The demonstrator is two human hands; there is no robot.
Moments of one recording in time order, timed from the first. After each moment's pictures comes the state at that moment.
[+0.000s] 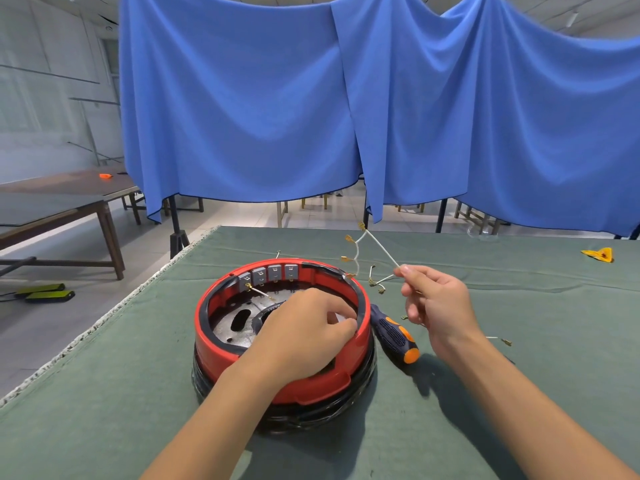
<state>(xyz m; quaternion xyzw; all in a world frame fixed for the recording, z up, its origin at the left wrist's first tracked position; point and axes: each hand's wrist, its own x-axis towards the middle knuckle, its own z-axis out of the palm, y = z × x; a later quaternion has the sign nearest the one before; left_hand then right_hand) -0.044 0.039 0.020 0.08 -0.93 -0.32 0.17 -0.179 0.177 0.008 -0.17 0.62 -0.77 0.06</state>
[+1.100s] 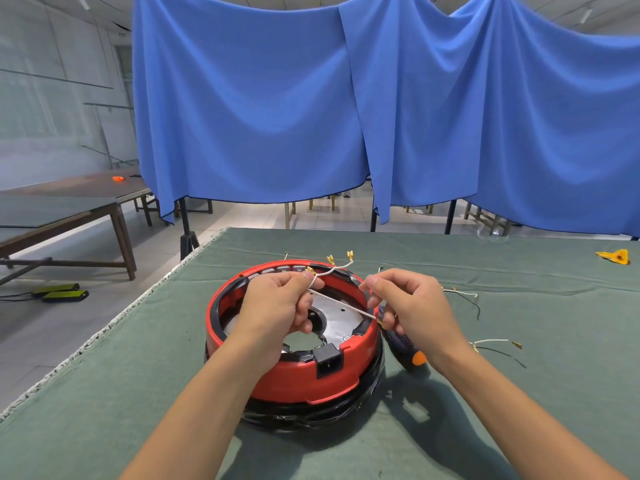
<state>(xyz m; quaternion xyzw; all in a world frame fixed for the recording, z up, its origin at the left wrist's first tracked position) -0.043 0.018 0.027 0.17 -0.64 -0.70 0.26 -0.139 0.163 0.023 -0.31 0.68 -0.66 0.06</state>
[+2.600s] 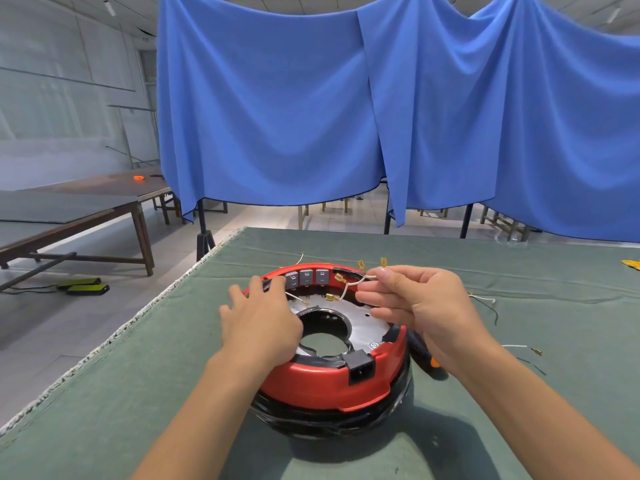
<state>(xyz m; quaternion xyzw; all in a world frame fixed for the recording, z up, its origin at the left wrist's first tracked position) -0.018 -0.001 0.021 0.36 -0.92 -0.09 0.13 -0.109 0.160 0.051 -0.22 0.61 -0.74 0.20</state>
